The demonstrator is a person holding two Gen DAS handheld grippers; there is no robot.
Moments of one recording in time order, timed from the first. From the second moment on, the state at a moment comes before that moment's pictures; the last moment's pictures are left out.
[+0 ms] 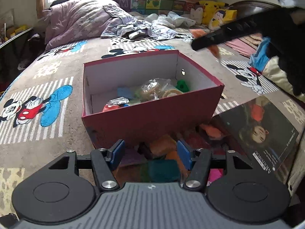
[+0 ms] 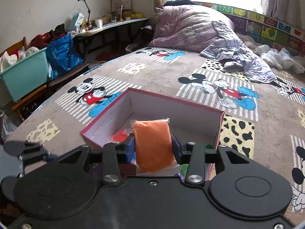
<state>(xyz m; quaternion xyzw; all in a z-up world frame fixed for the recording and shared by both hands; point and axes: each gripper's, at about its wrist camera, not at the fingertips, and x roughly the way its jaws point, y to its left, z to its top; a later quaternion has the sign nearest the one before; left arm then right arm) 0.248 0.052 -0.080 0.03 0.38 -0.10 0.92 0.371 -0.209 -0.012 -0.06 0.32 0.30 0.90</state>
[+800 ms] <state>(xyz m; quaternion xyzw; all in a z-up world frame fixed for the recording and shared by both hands) 0.245 0.032 -0.105 0.02 0.40 -0.15 0.90 0.447 -0.197 -0.080 -0.09 0.38 0.25 0.88</state>
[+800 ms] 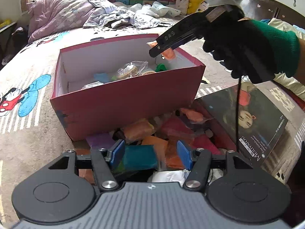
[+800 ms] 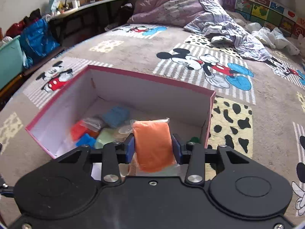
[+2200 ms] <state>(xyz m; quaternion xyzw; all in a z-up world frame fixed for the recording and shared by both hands) 0.246 -0.046 -0.100 0.00 0.37 -0.27 0.89 0.361 -0.348 -0.051 -0.10 0.38 0.23 0.89</state>
